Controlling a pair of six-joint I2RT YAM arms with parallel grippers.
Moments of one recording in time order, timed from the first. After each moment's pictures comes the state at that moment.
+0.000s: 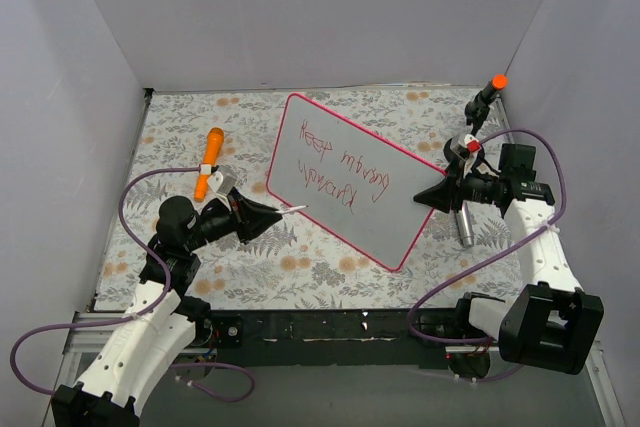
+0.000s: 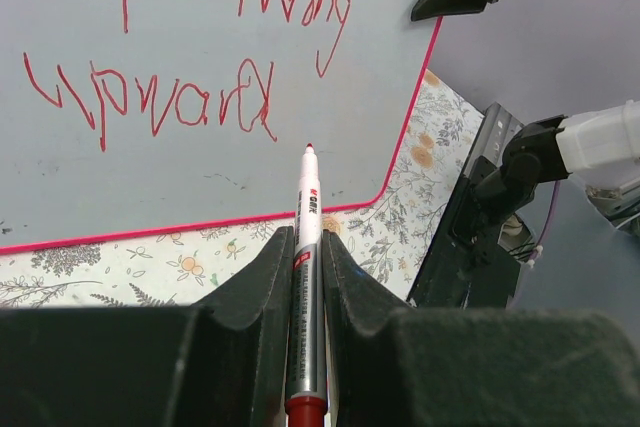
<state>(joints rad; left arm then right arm) -0.29 0.59 0.45 0.07 0.76 -0.38 -0.15 1.14 0.86 -0.66 -1.29 -0.68</state>
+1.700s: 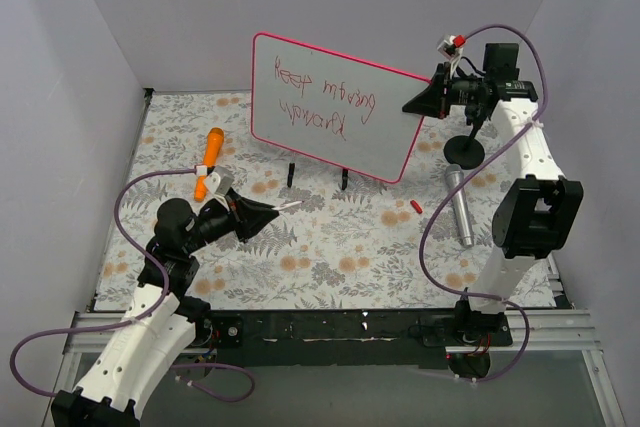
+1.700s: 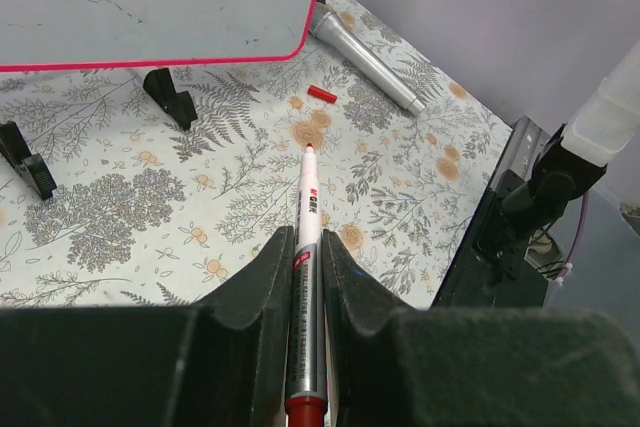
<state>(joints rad) -0.29 0.56 0.45 0.05 0.69 -0.35 -0.02 1.75 1.68 -0.56 -1.30 -0.33</state>
